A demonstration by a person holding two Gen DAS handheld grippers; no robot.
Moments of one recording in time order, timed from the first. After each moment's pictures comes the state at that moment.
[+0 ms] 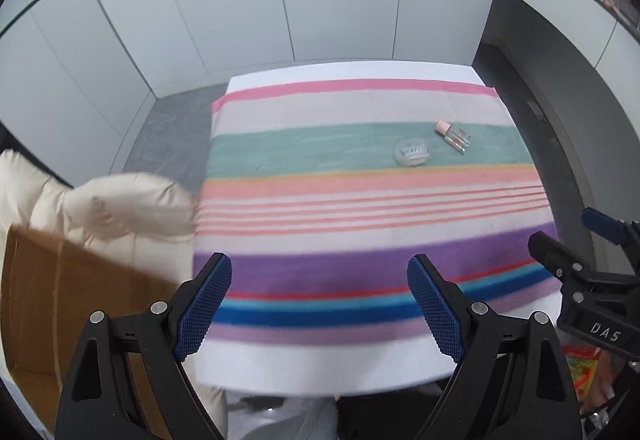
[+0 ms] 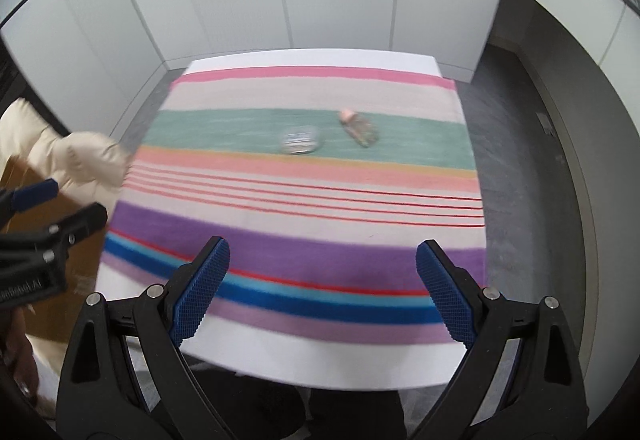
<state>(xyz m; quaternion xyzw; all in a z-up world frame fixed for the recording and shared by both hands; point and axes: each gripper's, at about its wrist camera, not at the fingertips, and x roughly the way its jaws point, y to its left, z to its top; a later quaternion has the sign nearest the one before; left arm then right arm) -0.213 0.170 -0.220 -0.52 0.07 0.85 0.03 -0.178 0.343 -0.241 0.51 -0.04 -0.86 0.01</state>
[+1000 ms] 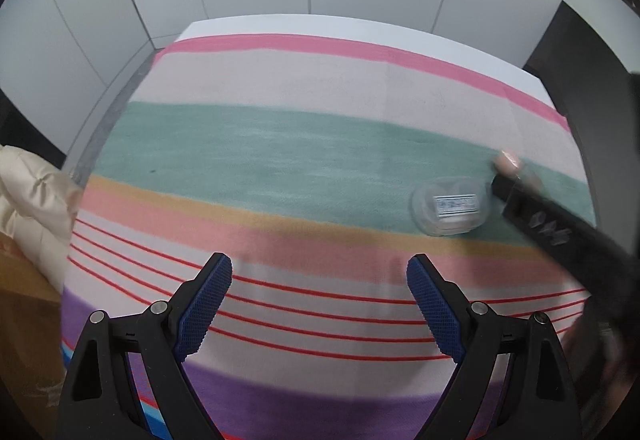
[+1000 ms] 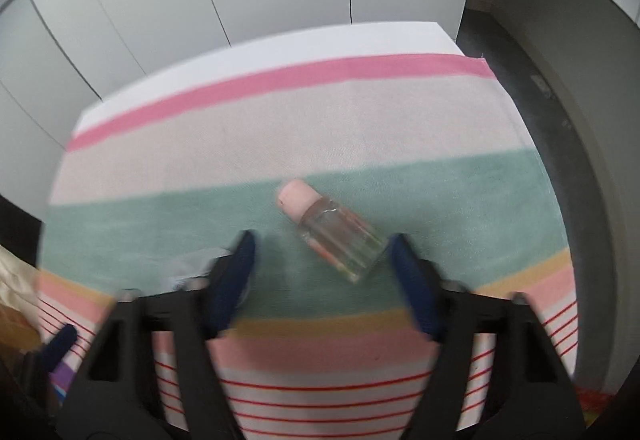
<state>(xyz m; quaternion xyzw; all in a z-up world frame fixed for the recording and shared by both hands) -0.336 0.207 -0.364 -0.55 -0.03 0.83 -0.02 -0.365 0.369 -0.380 0.52 -0.09 -0.85 -0.07</state>
